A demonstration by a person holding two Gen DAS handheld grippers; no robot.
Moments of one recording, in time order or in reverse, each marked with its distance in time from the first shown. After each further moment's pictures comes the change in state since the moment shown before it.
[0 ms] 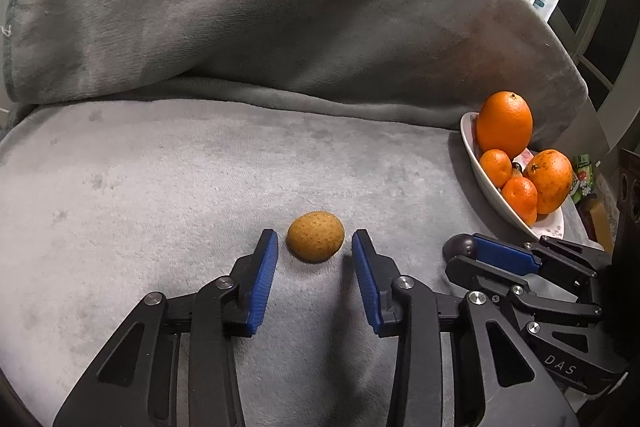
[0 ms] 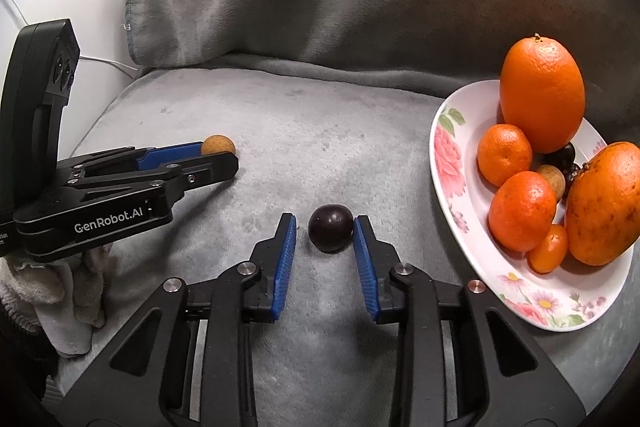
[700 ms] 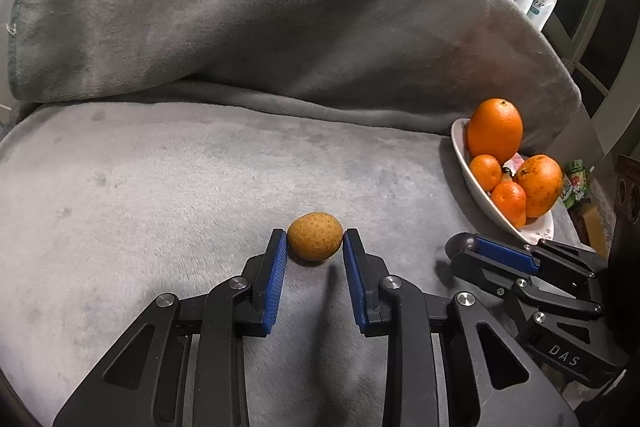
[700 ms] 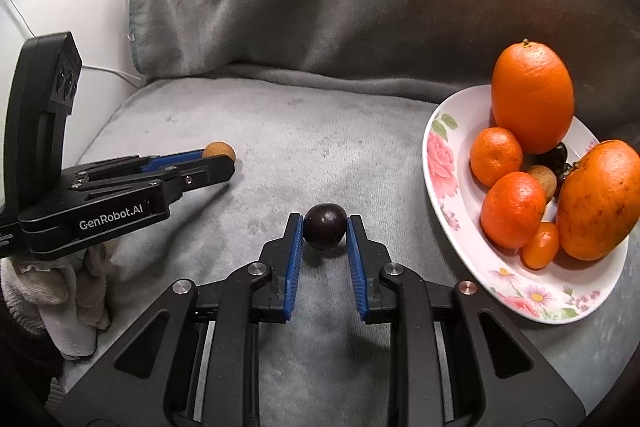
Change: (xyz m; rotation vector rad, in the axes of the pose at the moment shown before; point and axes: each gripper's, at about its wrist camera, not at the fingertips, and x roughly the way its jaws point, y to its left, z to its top) left arm -0.015 0.000 -0.002 -0.008 -0.016 -0.027; right arm -0.012 -0.003 -0.002 0.016 -0.036 0.014
